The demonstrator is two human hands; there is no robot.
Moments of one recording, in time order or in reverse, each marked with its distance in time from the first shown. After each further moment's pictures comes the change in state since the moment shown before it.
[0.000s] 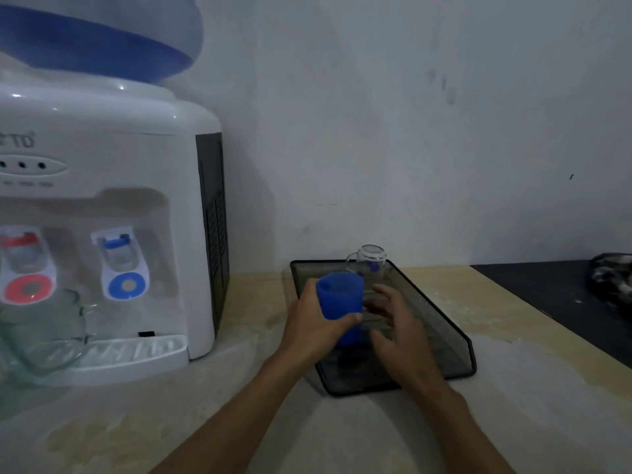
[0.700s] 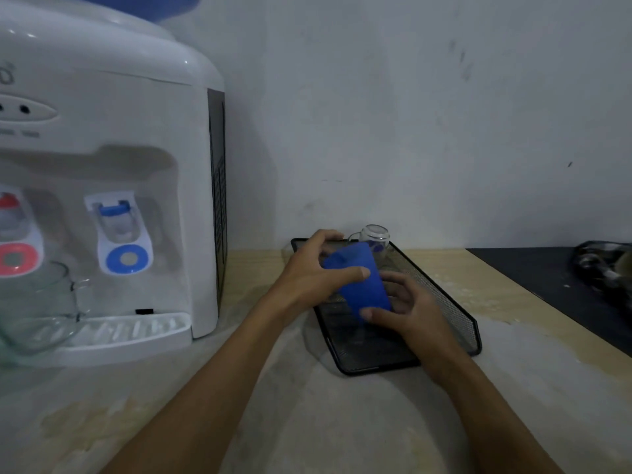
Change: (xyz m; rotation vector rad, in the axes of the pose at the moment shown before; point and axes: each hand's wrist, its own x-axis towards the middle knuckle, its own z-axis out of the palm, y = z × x) left_hand 0.022 0.027 -0.046 -0.153 -0.198 -0.001; right_hand 0.003 -0.015 -0.005 0.336 -0.056 0.242
